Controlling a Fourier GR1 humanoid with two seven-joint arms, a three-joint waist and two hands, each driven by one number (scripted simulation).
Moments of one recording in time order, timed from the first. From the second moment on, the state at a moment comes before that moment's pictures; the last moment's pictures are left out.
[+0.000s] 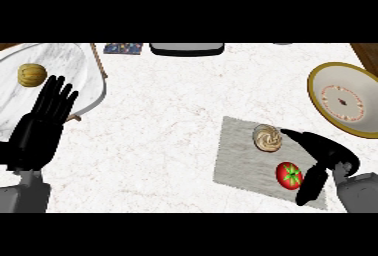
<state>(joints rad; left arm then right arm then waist) -0.14 0.26 0.11 -1.59 0.36 -0.05 0.05 -0.22 -0.53 0.30 -1.54 0.26 0.57 0.72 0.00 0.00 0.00</state>
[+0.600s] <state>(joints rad) -0.14 0.23 0.13 -1.59 0.33 -0.07 0.06 -0.22 -0.47 0.29 -1.46 0.44 0.63 0.59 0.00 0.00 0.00</state>
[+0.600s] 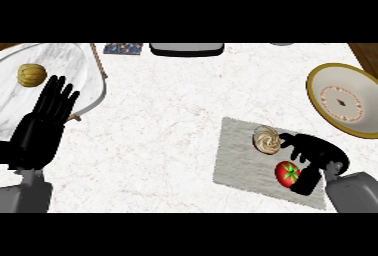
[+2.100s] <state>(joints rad) -0.11 0.22 0.17 -1.64 0.32 -0.07 0.08 0.05 -0.89 -0.02 -1.65 0.56 0.22 -0.40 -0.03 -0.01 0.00</state>
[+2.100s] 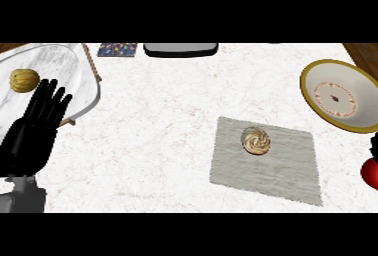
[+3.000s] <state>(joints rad) -0.16 0.21 0.16 -1.60 0.31 -0.09 0.09 -0.29 -0.91 -0.32 -1.23 0.45 0.25 -0.37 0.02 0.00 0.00</state>
